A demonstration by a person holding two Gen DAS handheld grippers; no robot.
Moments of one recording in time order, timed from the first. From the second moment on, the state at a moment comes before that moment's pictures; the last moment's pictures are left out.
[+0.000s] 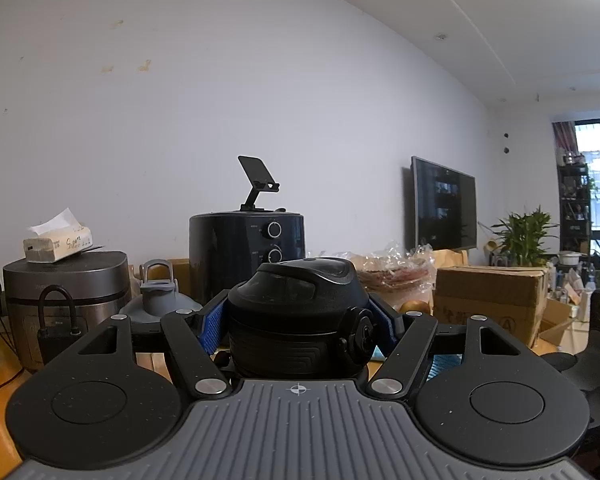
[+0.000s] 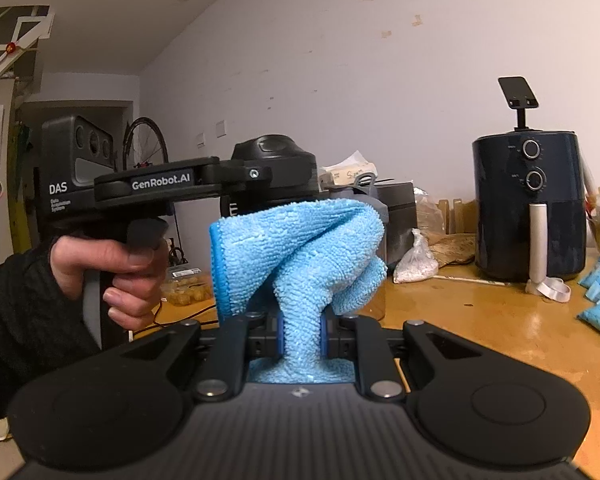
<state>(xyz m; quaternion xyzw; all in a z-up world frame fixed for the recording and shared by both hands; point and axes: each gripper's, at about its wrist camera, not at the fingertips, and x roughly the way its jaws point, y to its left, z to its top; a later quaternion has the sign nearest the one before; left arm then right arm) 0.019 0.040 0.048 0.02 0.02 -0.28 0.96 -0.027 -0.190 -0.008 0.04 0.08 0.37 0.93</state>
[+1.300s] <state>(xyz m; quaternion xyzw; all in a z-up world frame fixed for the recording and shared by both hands) 0.022 0.043 0.050 0.02 0.02 -0.28 0.96 -0.012 -0.176 0.005 0.04 0.06 0.38 0.92</state>
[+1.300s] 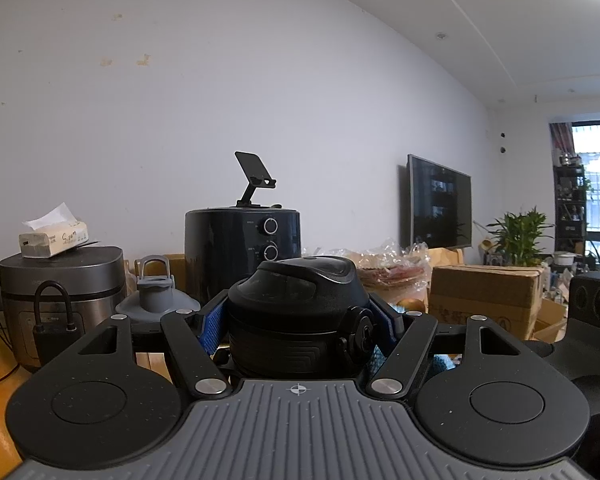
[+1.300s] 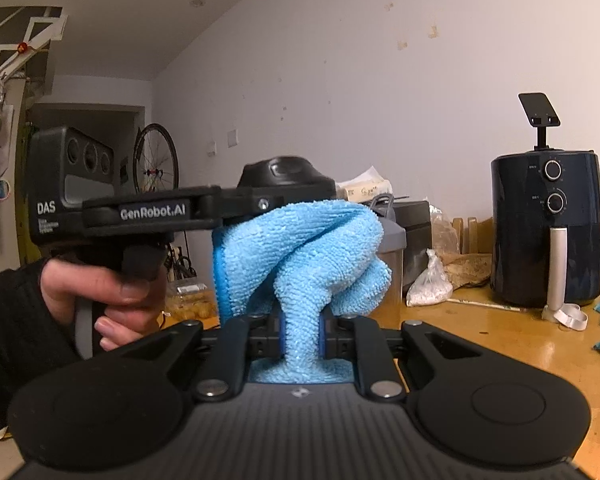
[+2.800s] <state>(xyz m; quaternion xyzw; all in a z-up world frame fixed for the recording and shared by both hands) 0.021 0.042 0.048 0.02 0.03 -0.28 0.96 -0.009 -0.177 0.012 0.04 0.06 0.38 0.92</state>
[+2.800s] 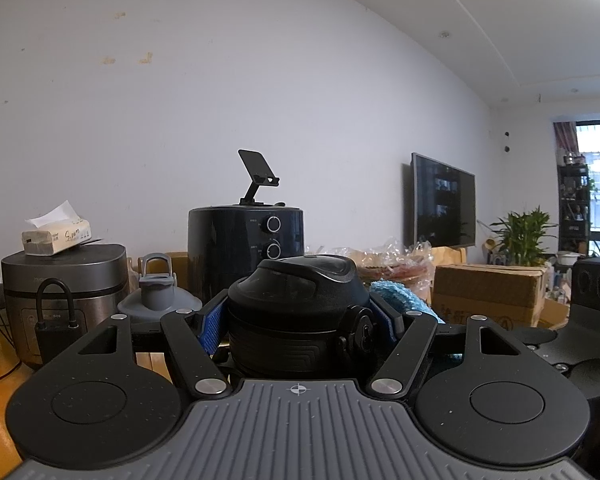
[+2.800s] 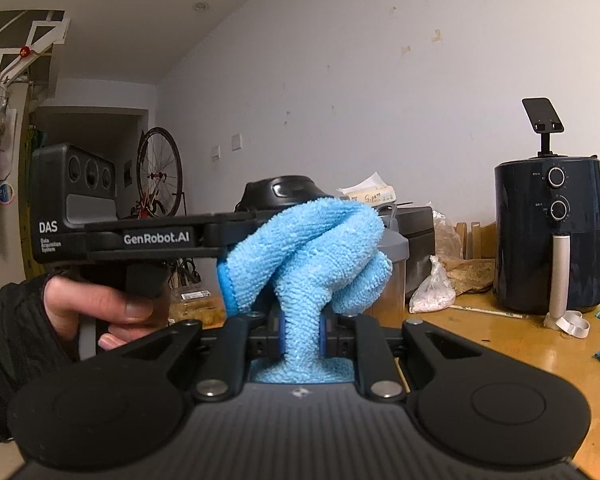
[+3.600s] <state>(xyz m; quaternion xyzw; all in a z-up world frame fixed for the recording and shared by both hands) 0.020 0.042 0.049 0.02 0.03 -0.28 0.96 0.002 -0.173 -0.043 0.04 0.14 0.39 0.91</state>
